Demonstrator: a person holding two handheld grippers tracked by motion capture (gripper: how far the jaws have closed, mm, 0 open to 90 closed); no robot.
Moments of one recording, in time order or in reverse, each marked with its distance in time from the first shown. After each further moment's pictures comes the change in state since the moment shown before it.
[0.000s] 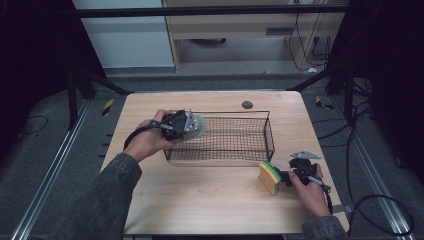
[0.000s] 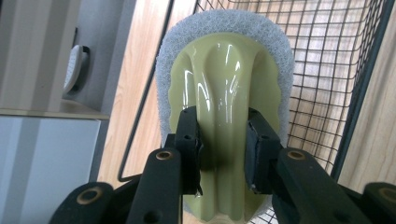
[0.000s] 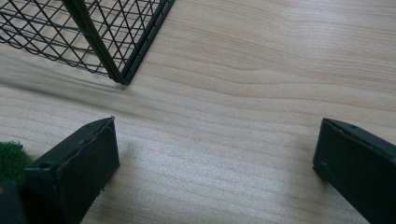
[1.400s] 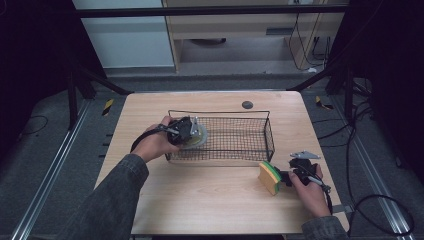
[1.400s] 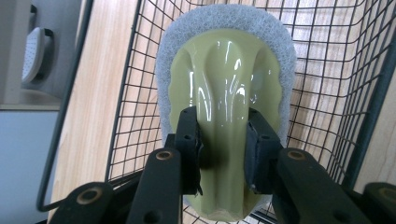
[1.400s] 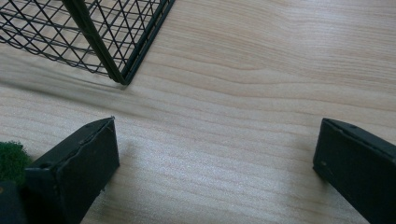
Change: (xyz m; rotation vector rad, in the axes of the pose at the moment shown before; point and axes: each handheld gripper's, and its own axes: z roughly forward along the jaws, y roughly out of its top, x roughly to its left) left arm -0.011 -0.004 0.043 0.058 -0.098 -0.007; right arm 0.000 0.000 0.000 -0.001 0.002 0.000
